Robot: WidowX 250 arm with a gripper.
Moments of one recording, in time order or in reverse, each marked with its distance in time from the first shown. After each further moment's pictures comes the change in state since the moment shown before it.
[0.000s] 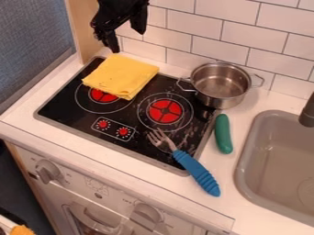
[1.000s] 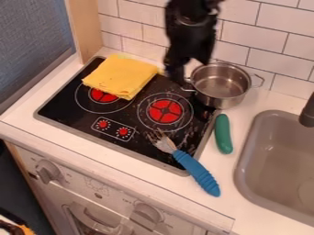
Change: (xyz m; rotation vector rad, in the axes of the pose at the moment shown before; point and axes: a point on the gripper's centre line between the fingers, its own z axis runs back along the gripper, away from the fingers) arm -0.132 -0.033 0.003 -0.039 0.028 0.007
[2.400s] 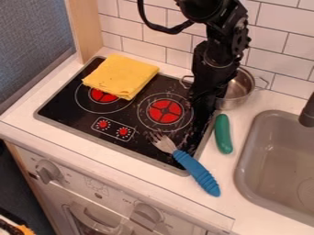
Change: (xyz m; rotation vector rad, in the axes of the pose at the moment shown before) arm -0.026 -0.006 -0.073 0.069 0.052 -0.099
